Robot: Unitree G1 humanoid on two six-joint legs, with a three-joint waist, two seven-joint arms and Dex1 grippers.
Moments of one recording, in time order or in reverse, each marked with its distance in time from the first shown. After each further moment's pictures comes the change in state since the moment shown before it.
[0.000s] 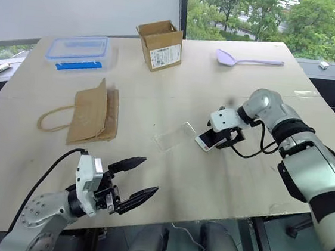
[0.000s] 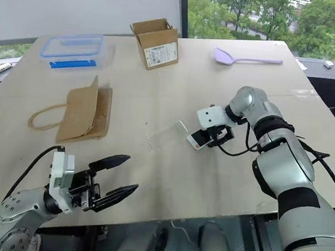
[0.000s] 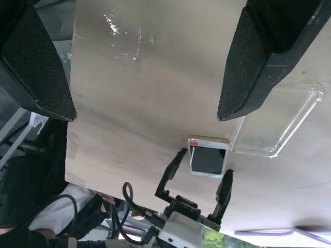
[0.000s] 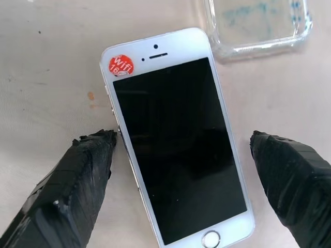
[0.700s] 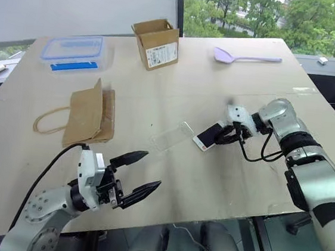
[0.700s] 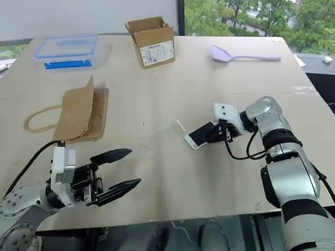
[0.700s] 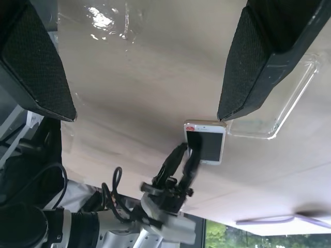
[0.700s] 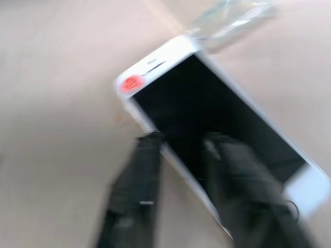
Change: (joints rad) left arm -0.076 0.002 -0.015 0.022 0.000 -0.005 0.013; right arm 0.154 -0.076 -0.304 -0.153 0.238 0.391 0.133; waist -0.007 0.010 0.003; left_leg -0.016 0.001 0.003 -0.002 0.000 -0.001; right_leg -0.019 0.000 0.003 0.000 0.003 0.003
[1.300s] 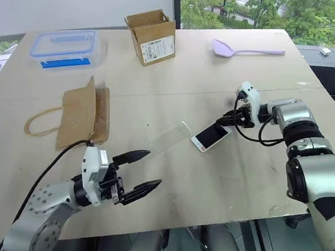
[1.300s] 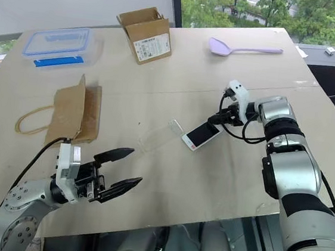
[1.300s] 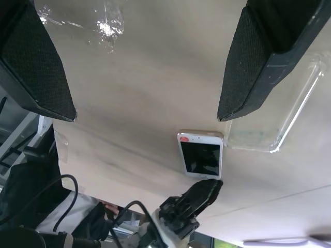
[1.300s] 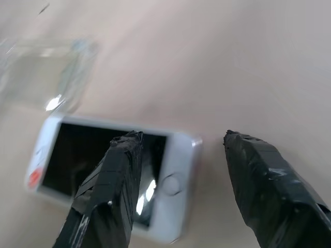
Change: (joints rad) left arm -0.030 0.021 -0.020 0.040 0.009 0.011 -0.014; right arm -0.065 0.022 -0.058 -0.045 0.040 0.615 -0.143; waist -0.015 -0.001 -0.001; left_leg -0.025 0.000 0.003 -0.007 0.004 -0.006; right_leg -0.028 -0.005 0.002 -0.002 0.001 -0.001
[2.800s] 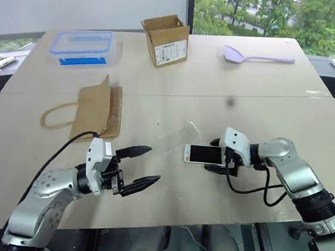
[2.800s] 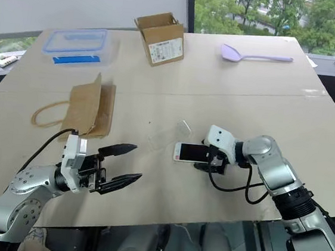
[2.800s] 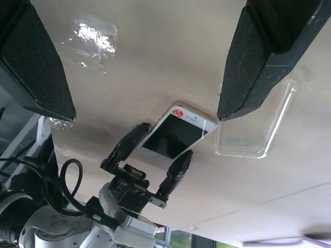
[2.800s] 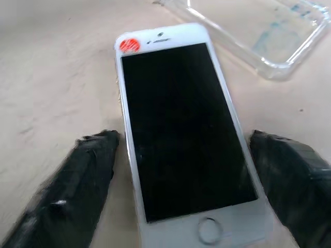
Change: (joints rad) left arm -0.150 0.058 -0.026 0.127 0.012 0.021 -0.091; right arm 0.662 -0.230 0.205 -1.132 0.134 0.000 -0.207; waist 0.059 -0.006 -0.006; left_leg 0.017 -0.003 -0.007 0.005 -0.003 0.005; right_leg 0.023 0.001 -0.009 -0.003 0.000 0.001
